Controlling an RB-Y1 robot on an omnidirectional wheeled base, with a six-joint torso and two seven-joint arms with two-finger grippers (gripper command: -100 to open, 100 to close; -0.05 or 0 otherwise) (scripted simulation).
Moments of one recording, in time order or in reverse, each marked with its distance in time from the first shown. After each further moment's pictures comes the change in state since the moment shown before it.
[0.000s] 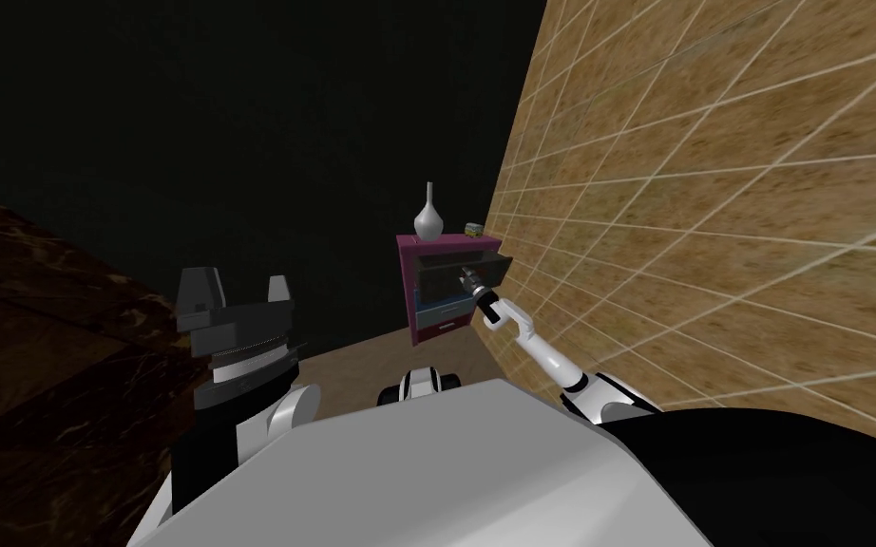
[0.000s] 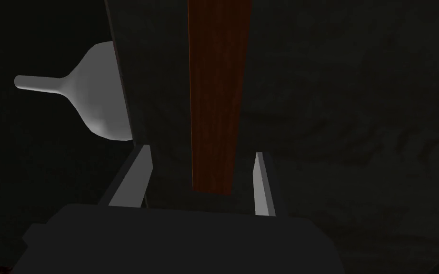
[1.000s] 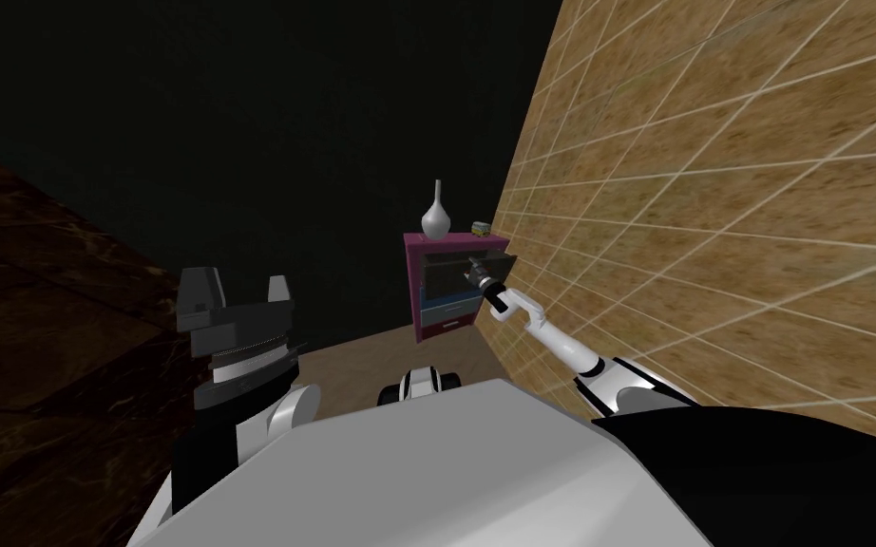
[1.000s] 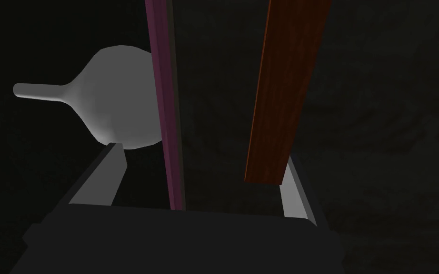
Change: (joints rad) left arm 0.000 0.000 0.000 0.000 0.000 0.000 0.000; right arm -0.067 -0.175 0.016 -0.040 -0.145 0.107 -0.039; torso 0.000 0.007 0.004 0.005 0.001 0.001
